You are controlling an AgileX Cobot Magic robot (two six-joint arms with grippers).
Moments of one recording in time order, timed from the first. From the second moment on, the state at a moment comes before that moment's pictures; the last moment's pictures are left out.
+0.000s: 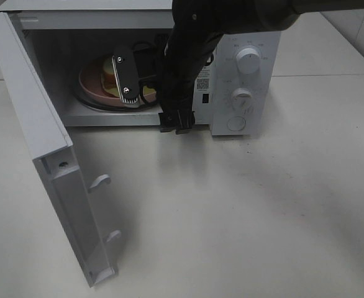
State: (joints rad) left arm 0.05 0.00 -0.50 -0.12 1.04 0.11; right arm 0.65 2.13 -1.66 -0.12 0.58 -1.12
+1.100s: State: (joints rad) left arm 0.05 0.00 -0.50 -0.12 1.04 0.11; right arm 0.64 2.41 -1.99 -0.12 0.58 -1.04
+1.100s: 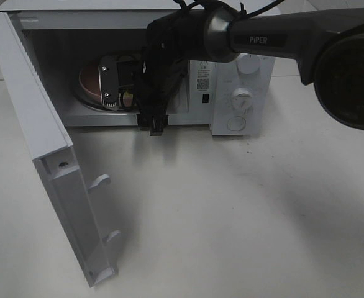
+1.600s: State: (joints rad) left arm 0.05 0.00 -0.50 -0.12 1.04 0.11; right arm 0.64 2.41 -1.99 -0.13 0.59 -1.02
